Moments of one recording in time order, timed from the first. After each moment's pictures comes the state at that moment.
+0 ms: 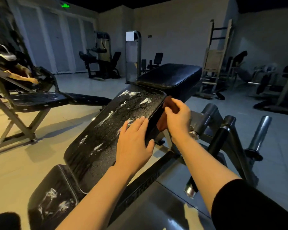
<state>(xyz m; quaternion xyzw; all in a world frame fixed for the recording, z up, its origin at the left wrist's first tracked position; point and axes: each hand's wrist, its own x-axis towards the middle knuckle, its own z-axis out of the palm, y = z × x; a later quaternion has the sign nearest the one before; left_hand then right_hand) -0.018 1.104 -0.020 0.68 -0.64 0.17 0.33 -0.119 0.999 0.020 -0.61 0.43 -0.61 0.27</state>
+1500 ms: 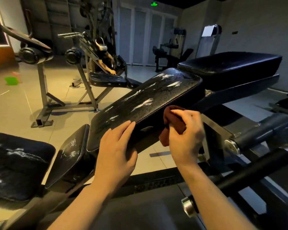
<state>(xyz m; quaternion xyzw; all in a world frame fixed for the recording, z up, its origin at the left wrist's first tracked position) -0.048 1.148 -0.095 0.80 -0.41 0.24 0.37 -0.132 0.997 -0.058 -0.74 0.17 -0.61 0.23</state>
